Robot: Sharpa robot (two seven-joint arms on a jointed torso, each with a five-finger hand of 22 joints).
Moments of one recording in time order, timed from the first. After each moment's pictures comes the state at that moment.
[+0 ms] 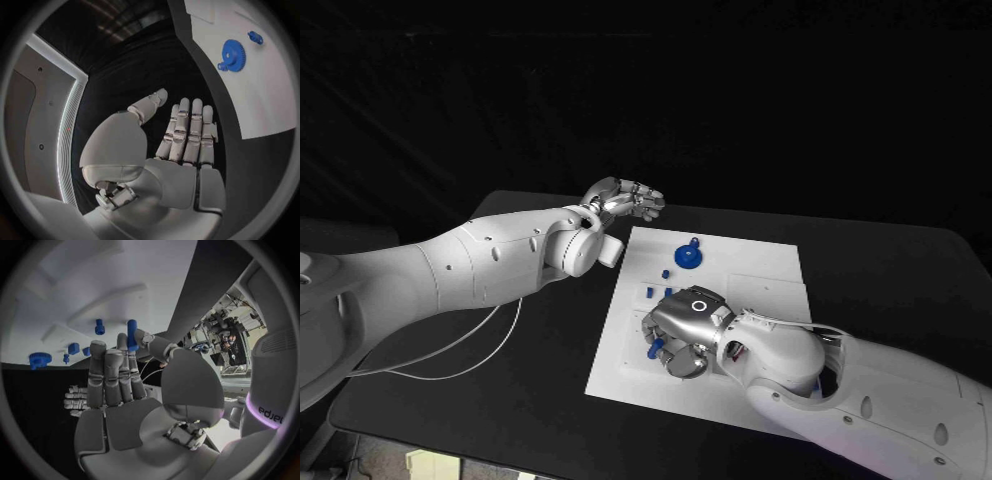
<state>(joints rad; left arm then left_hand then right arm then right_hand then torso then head) 1.32 -0.69 -0.11 1.15 -0.16 -0.29 0.30 1.12 -0.13 0.59 -0.28 0.11 0.85 0.17 0.32 0.47 1.17 0.14 0.07 0.11 0.84 0.14 0.61 0.16 0.04 0.60 0.05 0.58 1.20 1.13 -0.50 -0.09 1.59 -1.93 -0.19 -0.15 1.14 -0.19 0.88 -0.21 0.05 1.04 0.10 0.39 0.53 1.26 0.04 0.31 0.29 1.24 -0.07 1.12 0.85 0.23 1.14 0.01 0.81 1.31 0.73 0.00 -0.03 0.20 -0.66</state>
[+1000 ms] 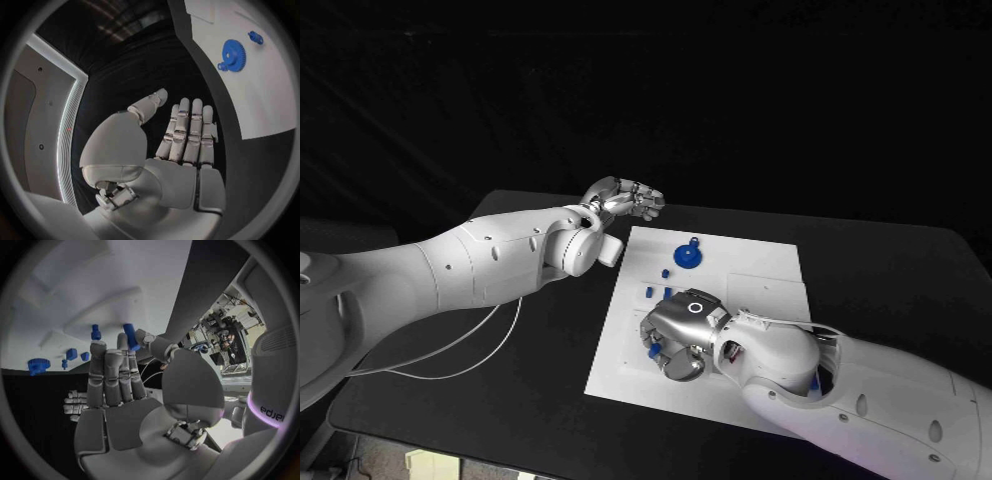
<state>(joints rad) 1.32 -0.69 -0.11 1.15 -0.16 -0.29 0.30 1.12 -0.13 0.59 -0.28 0.11 0.85 0.17 0.32 0.47 1.17 0.14 0.07 0.11 0.84 0.14 0.61 0.16 0.04 0.60 0.05 0.58 1.20 1.13 -0.48 -0.09 1.59 -1.90 -0.16 -0.15 1.09 -0.21 0.85 -0.21 0.07 1.01 0.11 0.37 0.53 1.22 0.05 0.28 0.30 1.22 -0.07 1.11 0.85 0.23 1.12 0.01 0.81 1.31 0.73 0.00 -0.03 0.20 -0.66</state>
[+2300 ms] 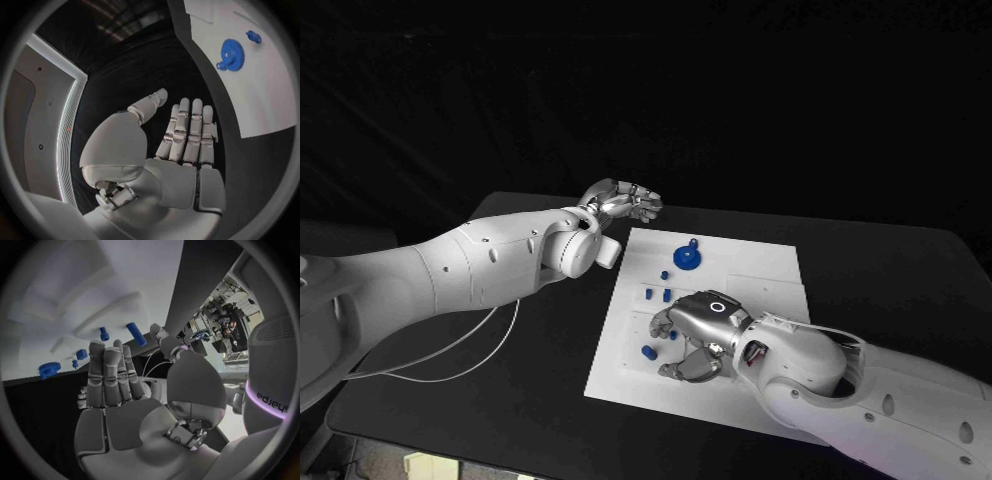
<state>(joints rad) 1.32 -0.69 -0.11 1.15 -0.16 -0.28 0.29 1.12 -0.13 0.59 -0.28 0.11 0.85 0.17 0.32 0.47 1.17 0.14 0.07 0.11 0.84 0.14 0.60 0.16 0.04 0.60 0.05 0.58 1.20 1.13 -0.57 -0.09 1.62 -1.79 -0.26 -0.11 0.99 -0.29 0.57 -0.25 0.15 0.87 0.17 0.28 0.46 1.06 0.12 0.18 0.21 1.19 0.00 1.11 0.84 0.22 1.09 0.02 0.79 1.31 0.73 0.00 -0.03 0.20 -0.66</state>
